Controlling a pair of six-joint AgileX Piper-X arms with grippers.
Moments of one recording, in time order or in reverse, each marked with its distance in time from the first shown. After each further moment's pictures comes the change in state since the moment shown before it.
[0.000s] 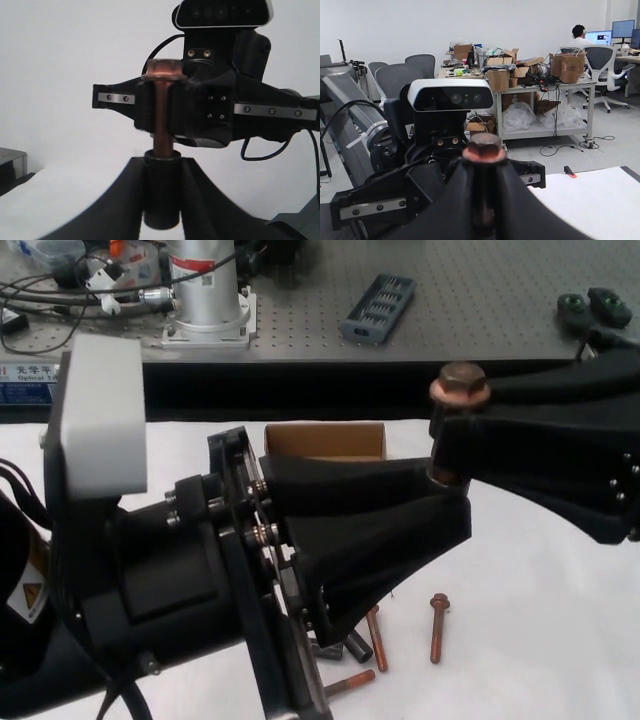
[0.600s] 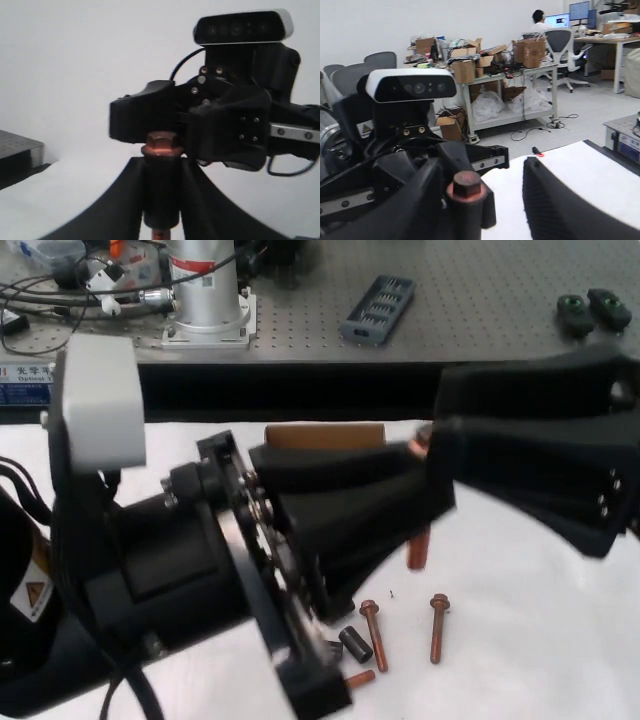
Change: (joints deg) left arm -0.1 0.0 0.0 0.1 -2.5 -2.9; right arm -1.3 -2.3 0.0 5.9 12.9 0.6
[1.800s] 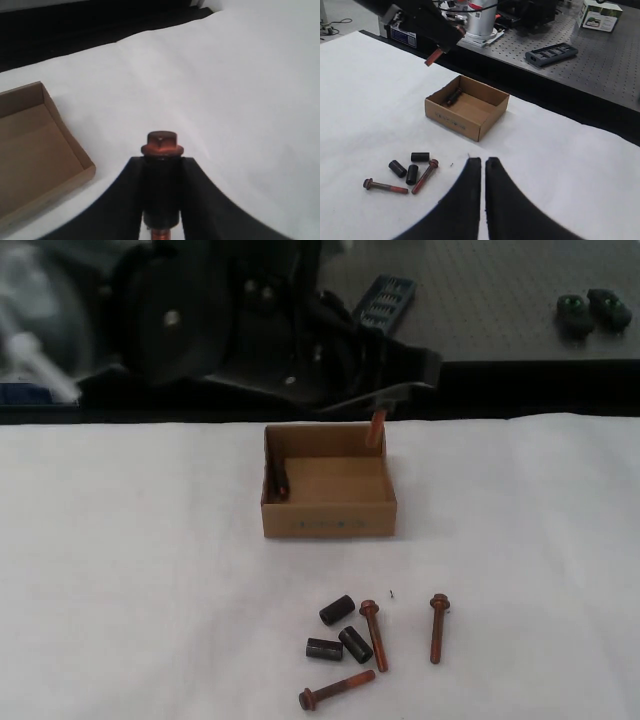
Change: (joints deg) left arm 13.9 35.4 -49.9 61.2 -9.1 0.2; right arm -8.5 -35.2 0.0 56.6 34.0 -18.0
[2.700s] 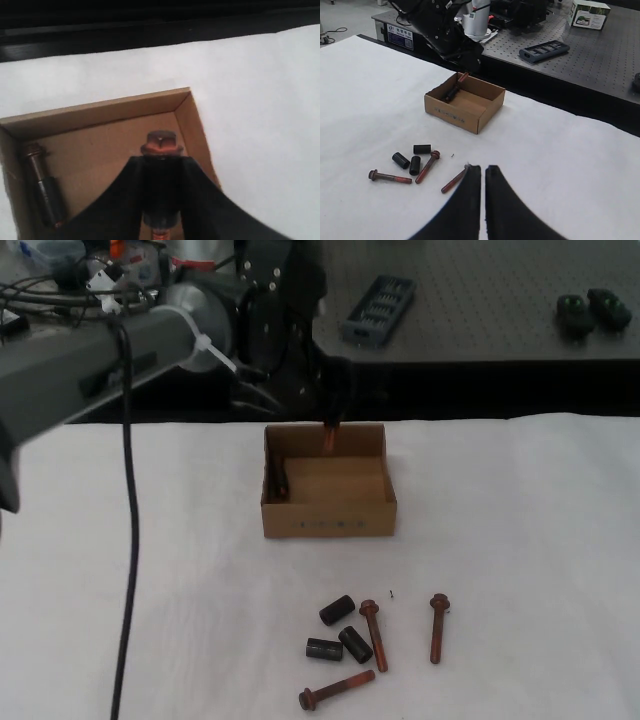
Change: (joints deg) left arm 8.0 34.4 -29.0 9.4 -10.2 -4.1; right arm 0.0 -4.7 0.1 5.0 0.6 2.0
